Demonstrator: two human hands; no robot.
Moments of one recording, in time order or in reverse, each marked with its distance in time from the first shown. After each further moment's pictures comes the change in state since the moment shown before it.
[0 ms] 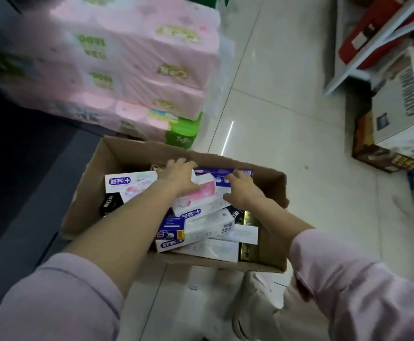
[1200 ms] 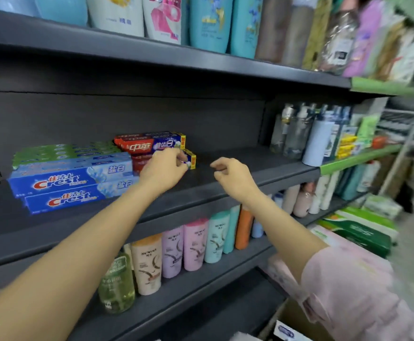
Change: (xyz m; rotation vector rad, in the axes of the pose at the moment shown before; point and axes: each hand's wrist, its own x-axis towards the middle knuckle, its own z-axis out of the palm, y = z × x) left_hand -0.667 -0.256 -0.303 -0.297 1.306 -0.467; right_hand -0.439 -0.560 -0.191 0.294 0.471 -1.153
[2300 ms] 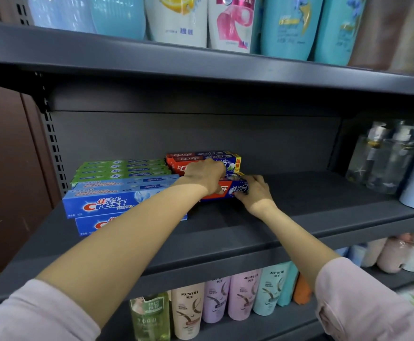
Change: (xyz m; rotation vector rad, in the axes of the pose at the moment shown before) left_hand 0.077 -0.021 -0.004 0.647 -0.232 0.054; right_hand 0.105 0.007 0.073 -0.063 -0.115 0.034
